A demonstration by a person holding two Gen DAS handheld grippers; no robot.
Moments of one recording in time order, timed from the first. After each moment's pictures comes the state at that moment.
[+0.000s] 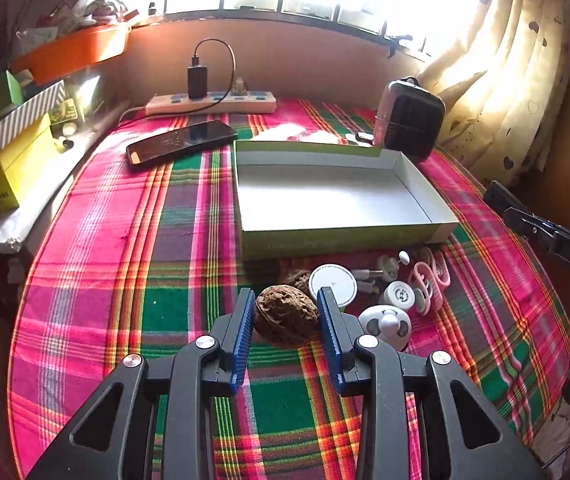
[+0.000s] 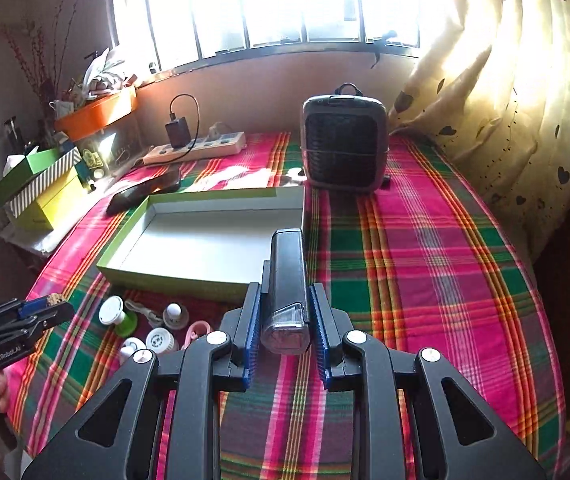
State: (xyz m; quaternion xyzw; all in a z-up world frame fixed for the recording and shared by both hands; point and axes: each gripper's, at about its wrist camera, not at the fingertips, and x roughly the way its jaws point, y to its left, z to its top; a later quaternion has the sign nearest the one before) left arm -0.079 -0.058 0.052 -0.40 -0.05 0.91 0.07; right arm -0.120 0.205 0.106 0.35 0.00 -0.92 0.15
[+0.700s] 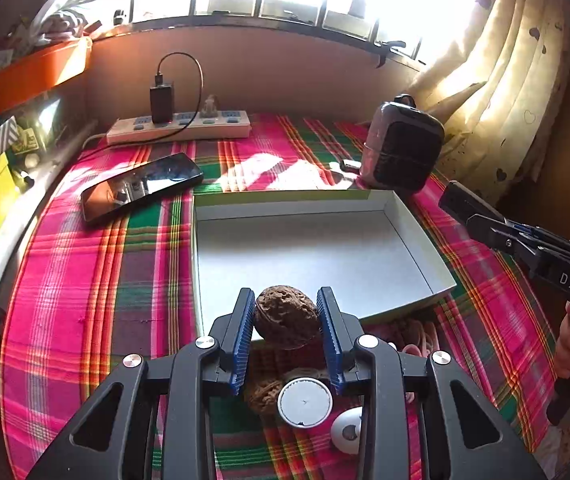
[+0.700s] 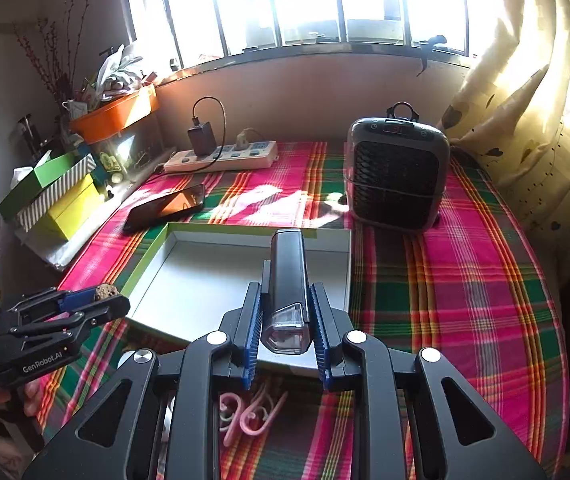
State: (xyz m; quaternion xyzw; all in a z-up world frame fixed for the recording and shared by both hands) left arm -0.153 -0.040 0.070 -0.39 -0.05 0.91 0.10; right arm -0.184 0.168 0.117 0.37 0.01 -0.91 0.20
